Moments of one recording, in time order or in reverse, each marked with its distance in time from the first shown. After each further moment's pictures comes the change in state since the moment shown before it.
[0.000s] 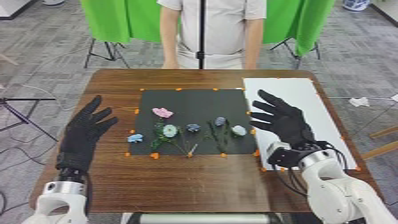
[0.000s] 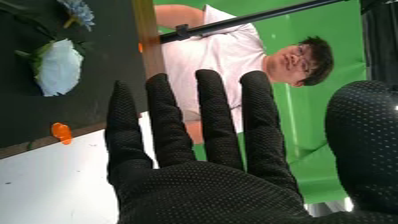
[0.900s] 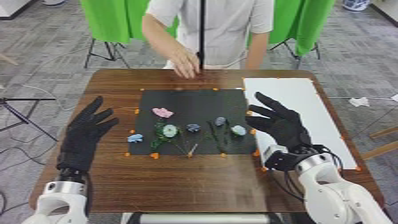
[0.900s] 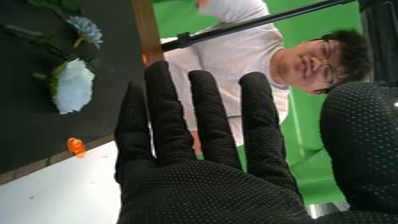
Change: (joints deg) left arm 0.1 0.0 -0.1 -0.2 0.1 0.0 -0.9; right arm -1.4 -0.4 -1.0 -1.0 0.9 0.5 -0.7
